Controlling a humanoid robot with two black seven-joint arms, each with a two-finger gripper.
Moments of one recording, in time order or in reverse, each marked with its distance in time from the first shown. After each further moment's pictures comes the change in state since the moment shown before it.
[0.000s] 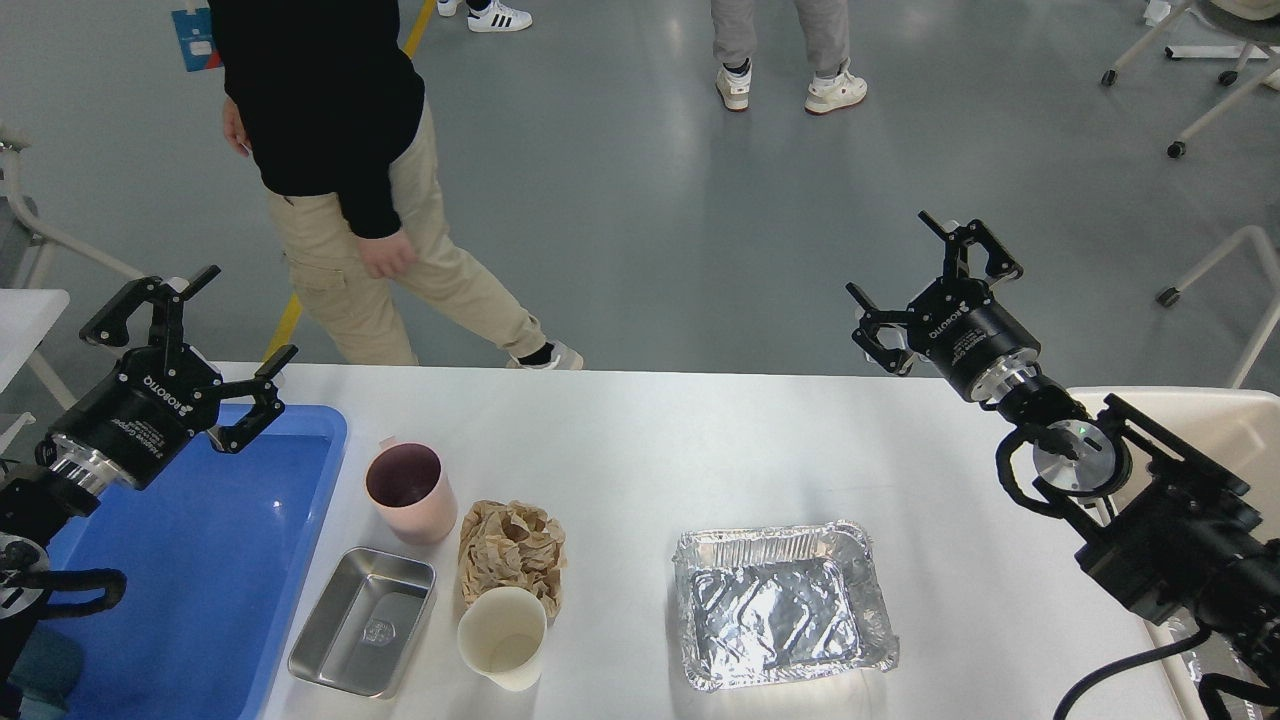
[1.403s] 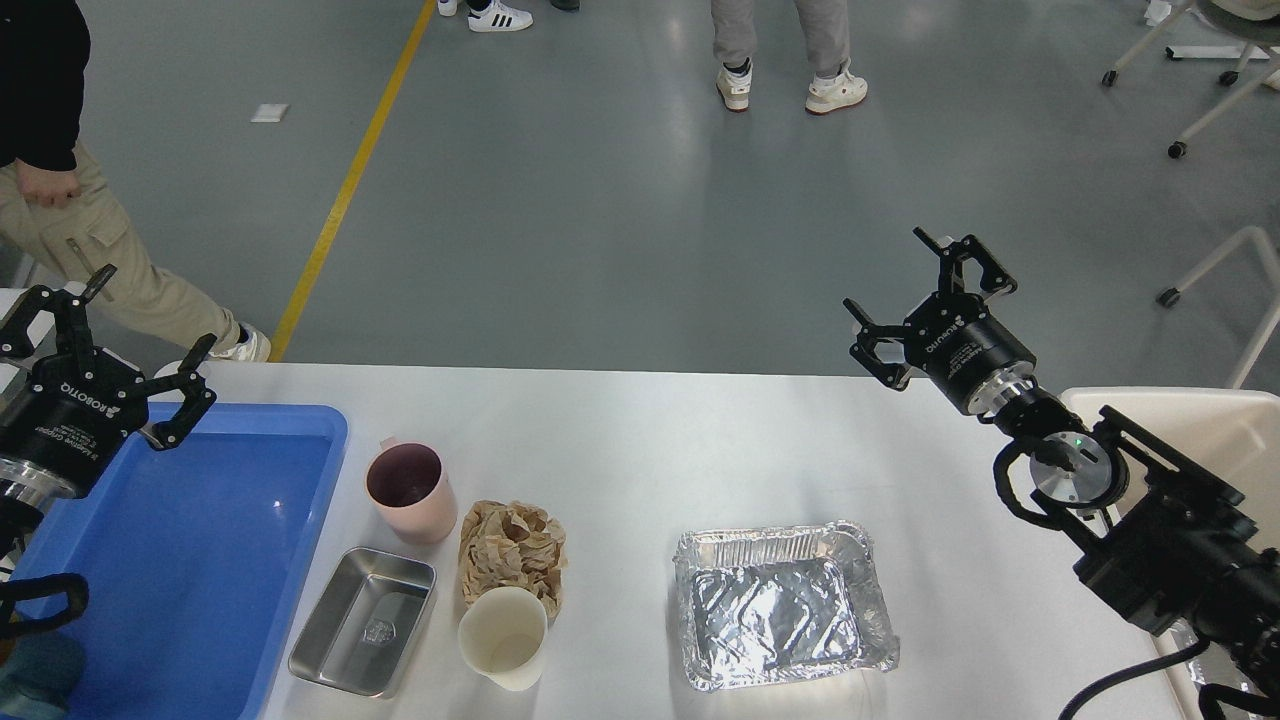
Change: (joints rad) left arm 0.064 -0.047 -0.177 0.020 -0.018 0.044 -0.013; right arm -0.017 0.005 -0.014 -0.005 0.000 -0.002 -0.002
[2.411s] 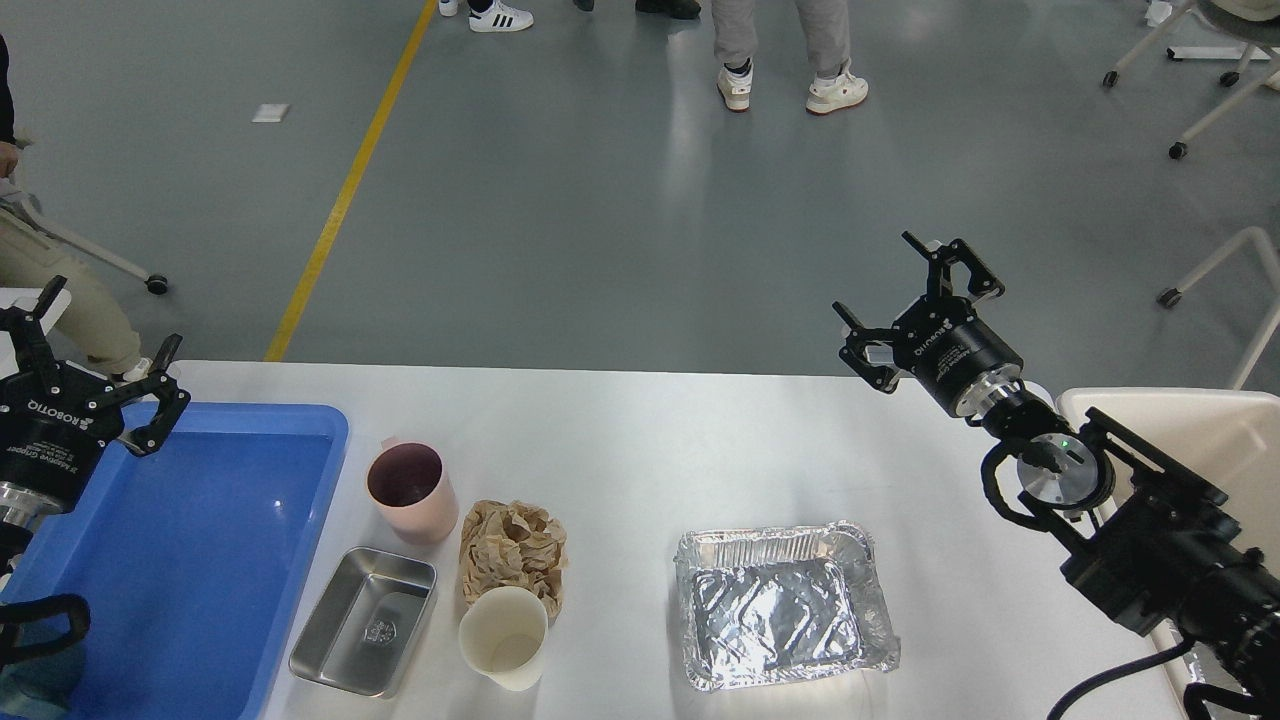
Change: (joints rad) left arm 0.046 -0.042 -0.043 0.014 -0.016 -0.022 -0.142; right arm 0.006 0.025 -0.002 -0.013 0.000 -0.006 0.000
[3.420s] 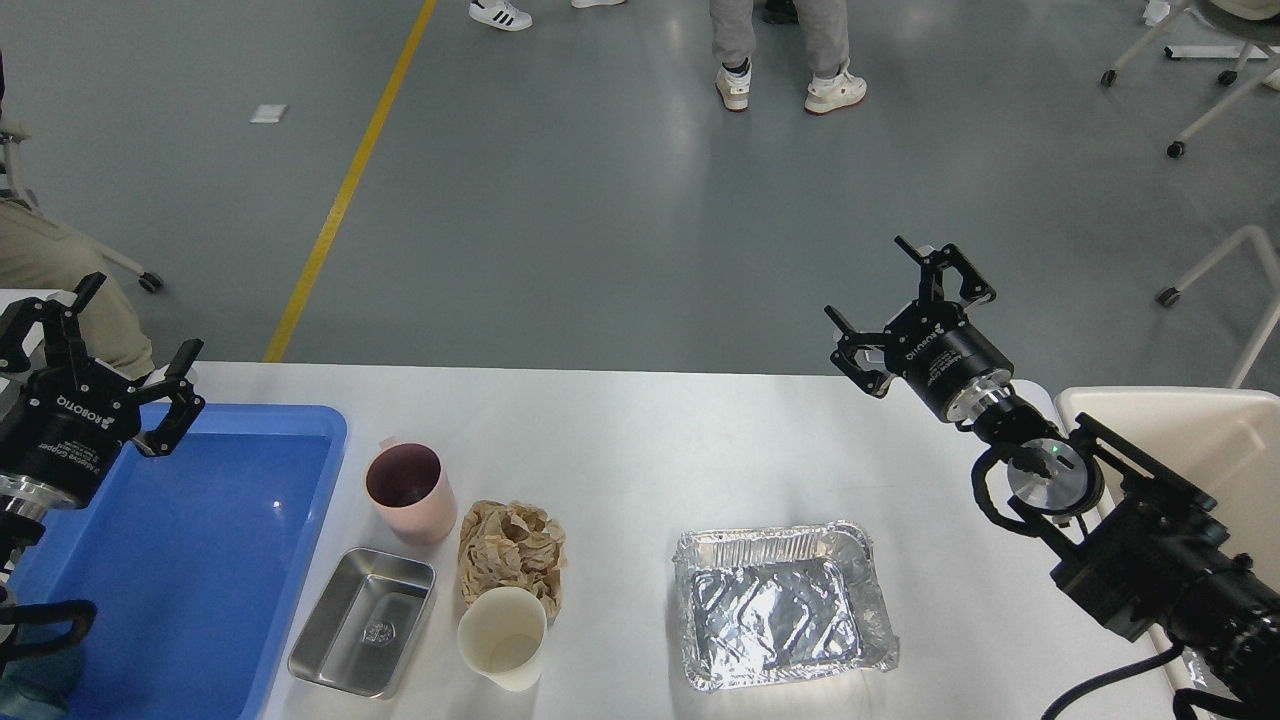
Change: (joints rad) left arm -0.024 0.034 0.028 -0.010 0.210 0.023 0.006; right arm -0.015 0.025 0.009 0.010 -0.002 -0.002 0.003
